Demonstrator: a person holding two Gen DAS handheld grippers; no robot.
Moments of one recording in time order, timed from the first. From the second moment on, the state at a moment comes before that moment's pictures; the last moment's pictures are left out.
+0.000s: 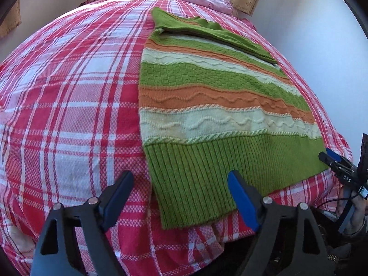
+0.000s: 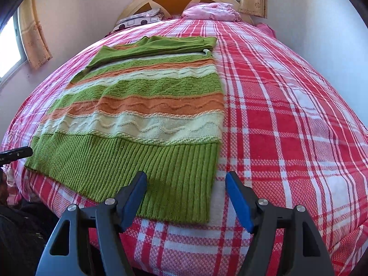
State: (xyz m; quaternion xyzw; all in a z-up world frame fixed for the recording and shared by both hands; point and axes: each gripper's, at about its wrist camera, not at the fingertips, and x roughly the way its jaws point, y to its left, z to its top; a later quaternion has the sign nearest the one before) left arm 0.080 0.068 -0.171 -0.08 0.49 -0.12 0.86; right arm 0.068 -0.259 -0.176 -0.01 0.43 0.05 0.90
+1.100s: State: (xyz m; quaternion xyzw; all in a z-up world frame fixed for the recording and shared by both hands) left arm 0.073 0.075 -0.181 -0.12 0.49 -0.12 0.85; right arm 0.048 -0.265 -0.174 0.01 0.42 0.11 0.90
